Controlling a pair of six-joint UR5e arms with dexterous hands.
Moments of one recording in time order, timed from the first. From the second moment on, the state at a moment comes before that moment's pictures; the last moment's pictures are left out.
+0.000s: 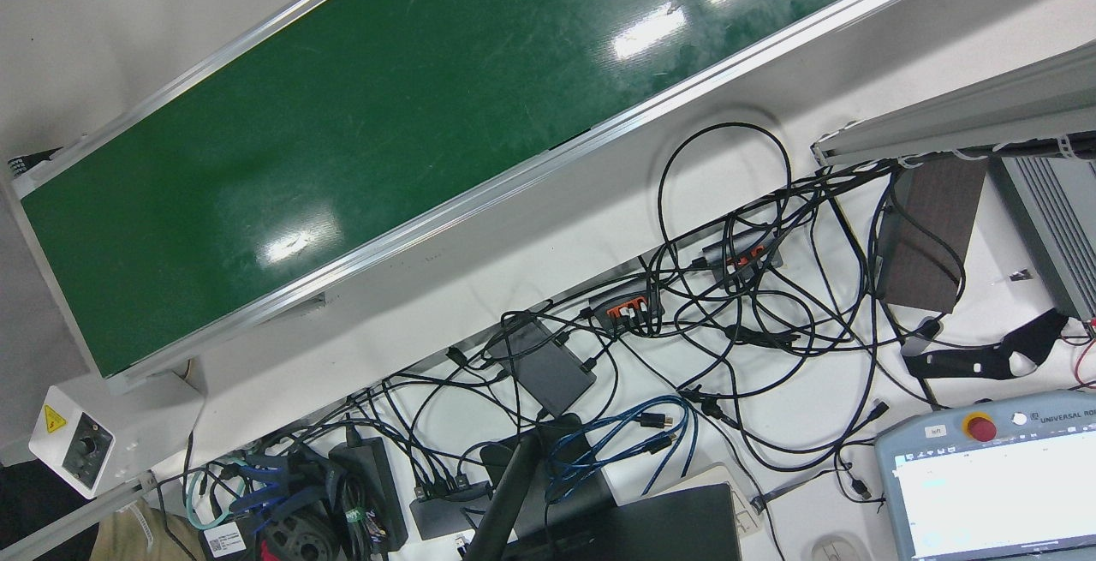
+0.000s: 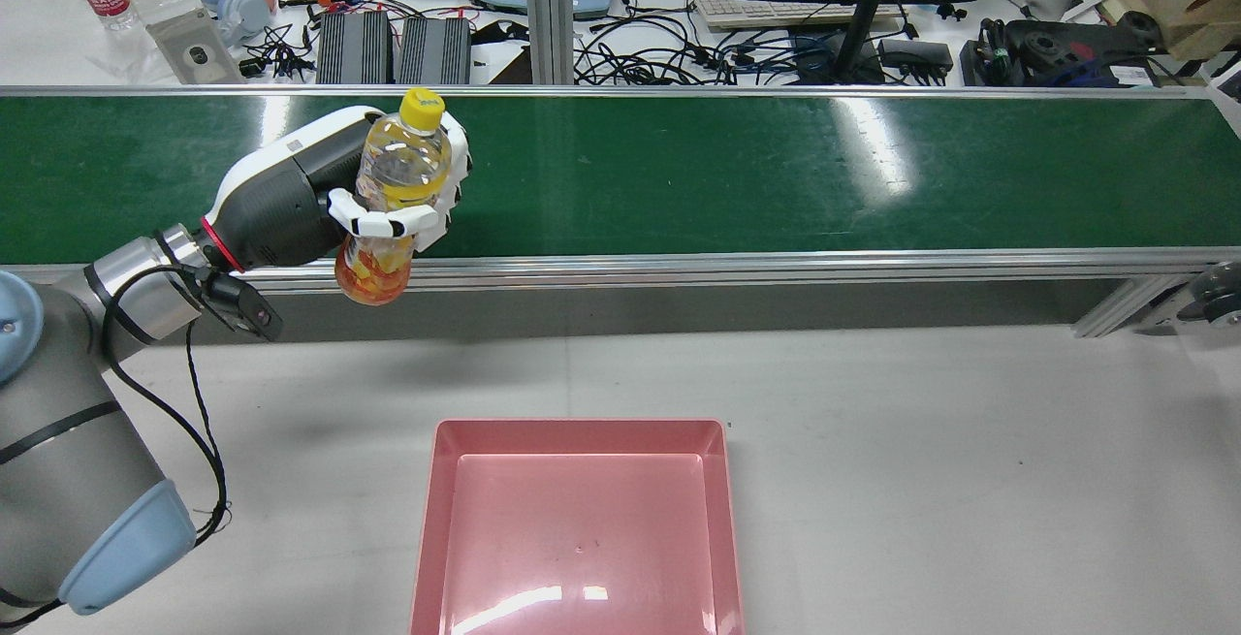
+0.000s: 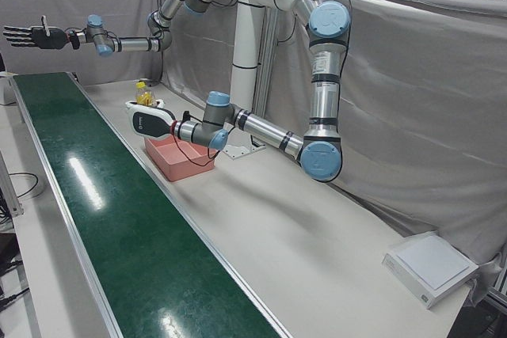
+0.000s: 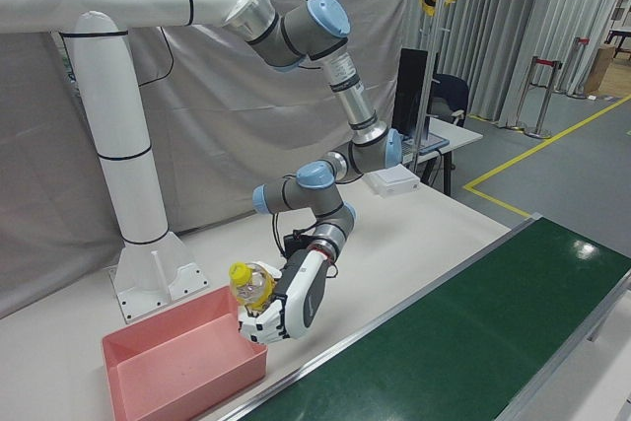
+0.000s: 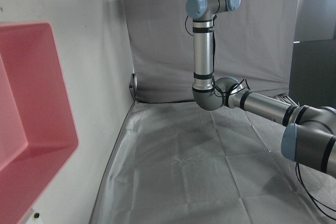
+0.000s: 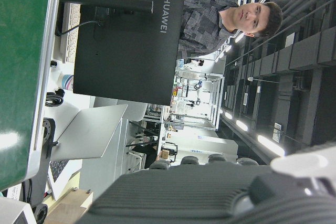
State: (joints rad) left arm -0.67 -2.02 -1.97 0.21 1.48 0.43; right arm 1.56 -1.46 1.53 -3.27 -1.58 -0.10
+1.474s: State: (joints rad) left arm -0.46 -1.92 -1.98 0.02 1.49 0.39; right arm 1.56 -1.46 1.53 -3.27 -1.58 -0.10
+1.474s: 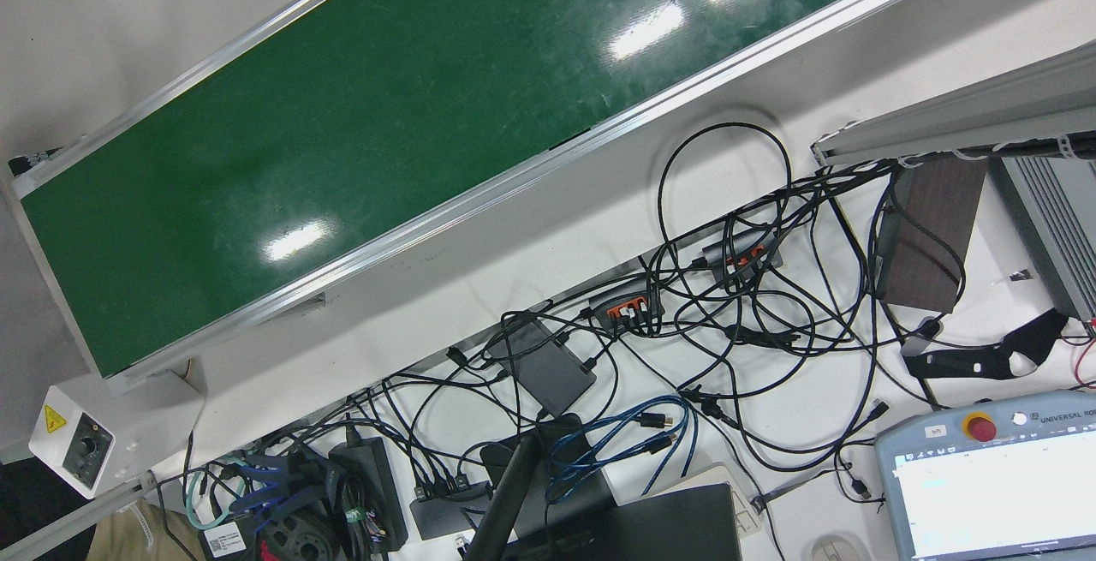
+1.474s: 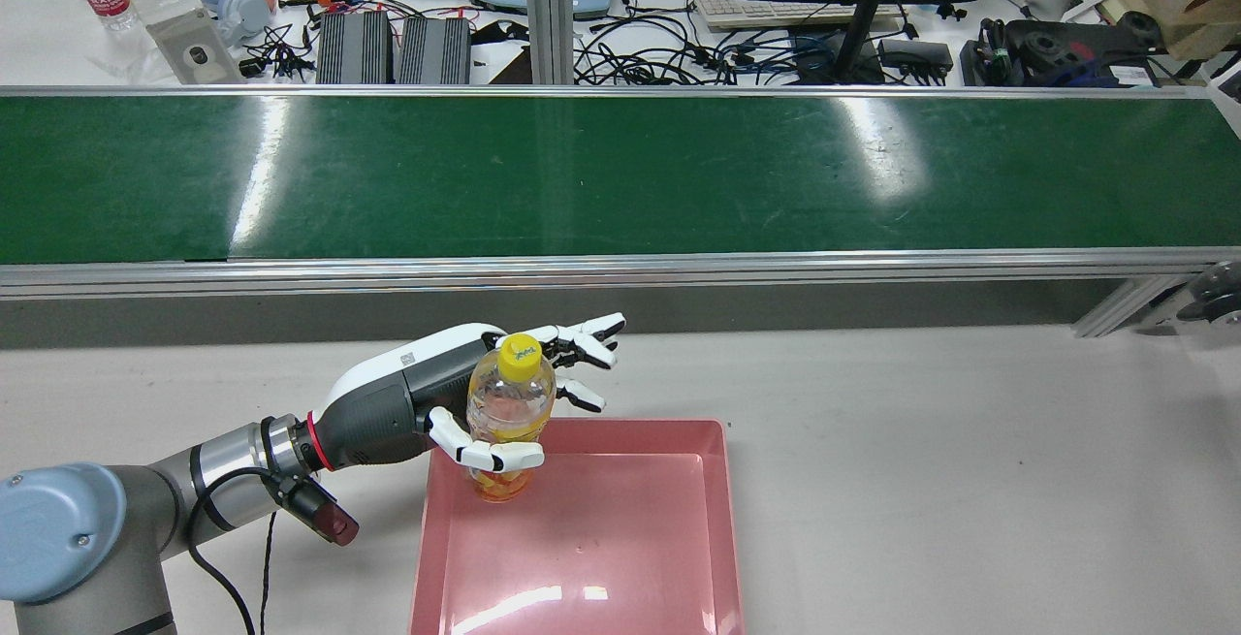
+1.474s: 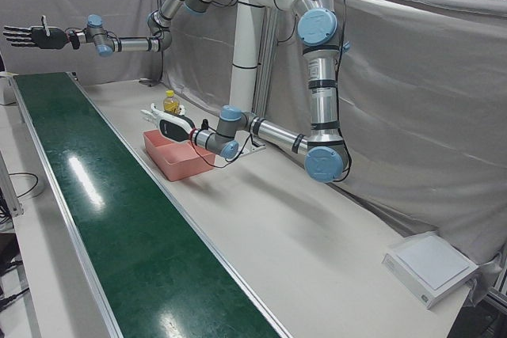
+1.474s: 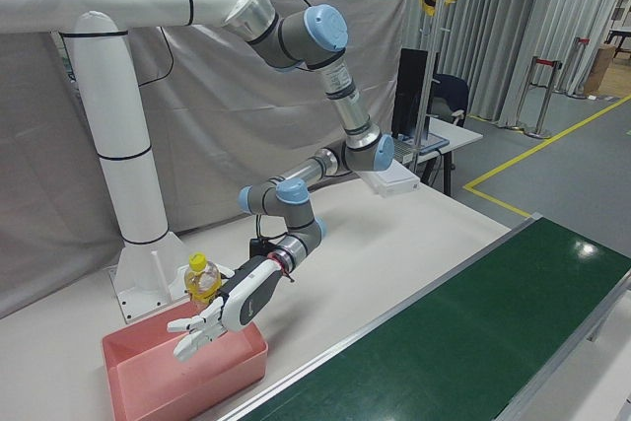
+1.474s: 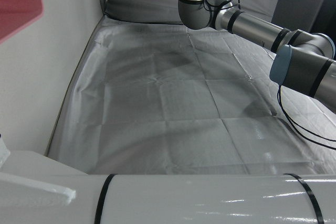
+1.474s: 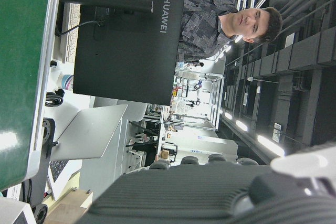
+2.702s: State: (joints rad) left arm -0.48 -1.94 -2.03 0.07 1.48 0.38; right arm 1.56 -1.46 1.53 -3.27 -1.58 -0.10
